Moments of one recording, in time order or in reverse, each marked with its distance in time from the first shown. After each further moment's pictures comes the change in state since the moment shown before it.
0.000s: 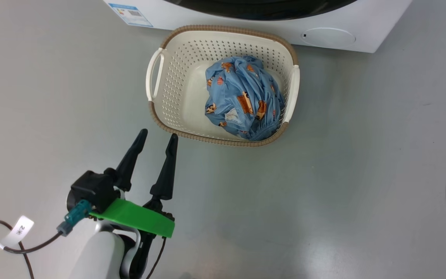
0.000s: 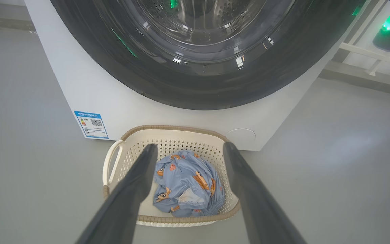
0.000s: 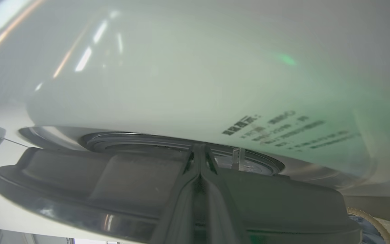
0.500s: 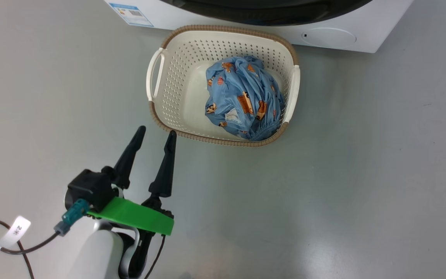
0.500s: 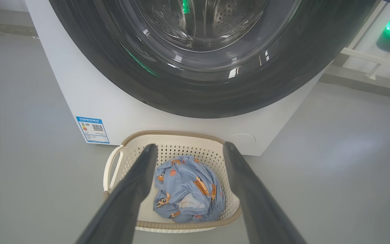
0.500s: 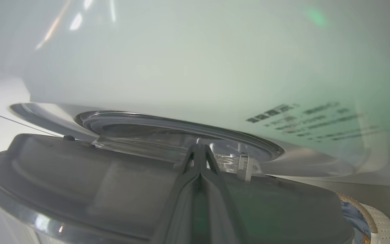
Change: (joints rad) left arm 0.000 -0.003 0.003 -0.015 -0.001 0.000 0.000; right arm -0.015 0.001 -0.006 -0.028 -0.047 -0.003 0.114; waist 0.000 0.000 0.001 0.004
